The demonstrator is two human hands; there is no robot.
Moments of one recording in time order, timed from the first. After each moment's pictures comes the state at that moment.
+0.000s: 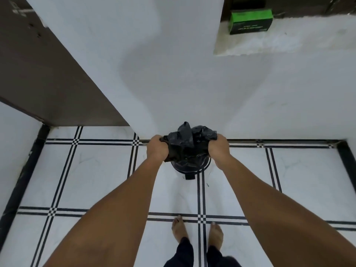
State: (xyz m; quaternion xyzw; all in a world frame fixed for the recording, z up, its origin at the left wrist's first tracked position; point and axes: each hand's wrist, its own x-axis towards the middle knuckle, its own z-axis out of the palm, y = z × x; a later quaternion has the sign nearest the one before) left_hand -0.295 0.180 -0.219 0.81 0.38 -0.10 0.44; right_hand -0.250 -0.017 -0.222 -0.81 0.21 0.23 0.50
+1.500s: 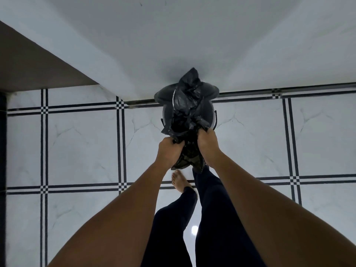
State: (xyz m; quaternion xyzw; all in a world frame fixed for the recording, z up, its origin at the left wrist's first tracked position) left_hand -0.294 0.153 -0.409 0.77 0.35 -0.27 0.46; right_hand -0.254 0.033 -0.399 -0.71 0.31 0.32 0.54
